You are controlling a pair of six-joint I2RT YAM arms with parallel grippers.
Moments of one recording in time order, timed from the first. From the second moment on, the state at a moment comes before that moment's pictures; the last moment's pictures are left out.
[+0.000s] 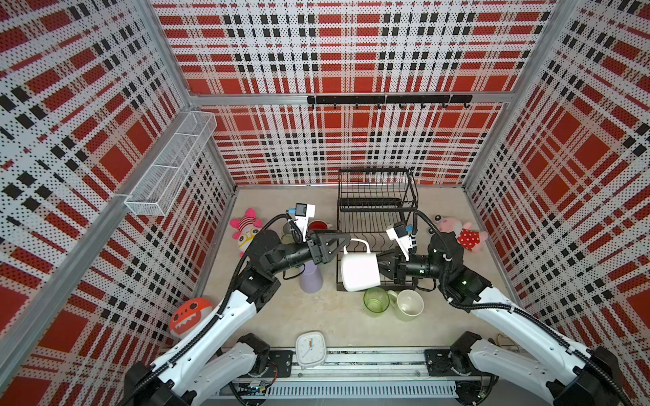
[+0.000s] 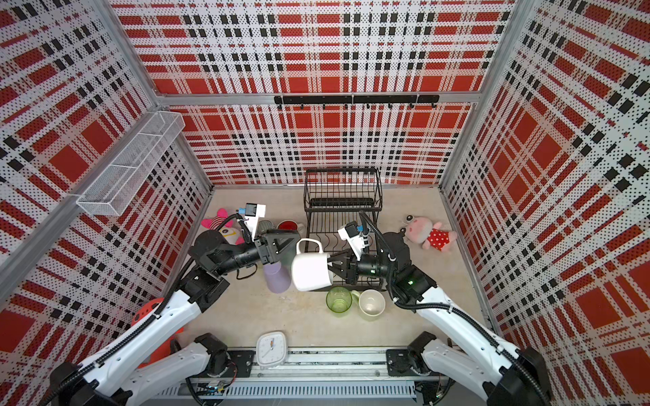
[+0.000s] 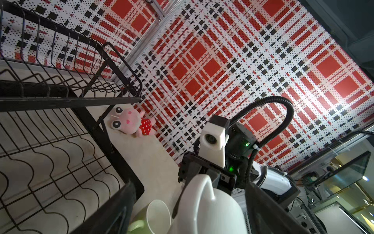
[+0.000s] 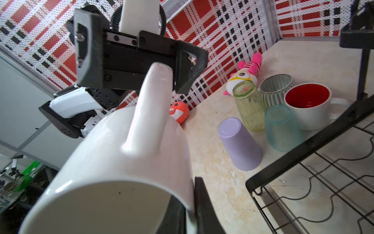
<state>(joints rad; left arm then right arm) -0.53 0.94 0.76 0.28 0.65 -0.84 0.61 0.97 0.72 0.08 -0.80 0.44</state>
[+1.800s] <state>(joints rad) -0.55 1.07 0.59 0.42 0.47 -1.09 0.56 1.20 0.74 0.10 -0.77 0.34</state>
